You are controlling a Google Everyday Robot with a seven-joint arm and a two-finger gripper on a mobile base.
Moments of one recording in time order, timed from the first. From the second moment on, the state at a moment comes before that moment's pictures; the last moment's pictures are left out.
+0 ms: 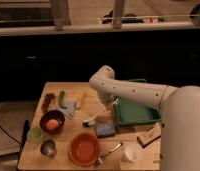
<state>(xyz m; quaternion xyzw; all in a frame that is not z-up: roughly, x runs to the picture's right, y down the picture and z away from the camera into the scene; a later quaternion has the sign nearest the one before) 0.073 0.106 0.844 -0.32 0.01 -0.19 0.93</state>
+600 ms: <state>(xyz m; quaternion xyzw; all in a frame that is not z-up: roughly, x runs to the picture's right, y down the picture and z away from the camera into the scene) 0.080 0.063 0.849 -0.28 0.04 -0.17 0.94</state>
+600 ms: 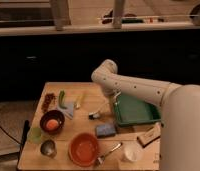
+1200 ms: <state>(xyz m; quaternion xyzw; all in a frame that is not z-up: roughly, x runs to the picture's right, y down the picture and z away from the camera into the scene) 0.022 0.072 0.868 -0.28 -0.01 -0.23 0.93</state>
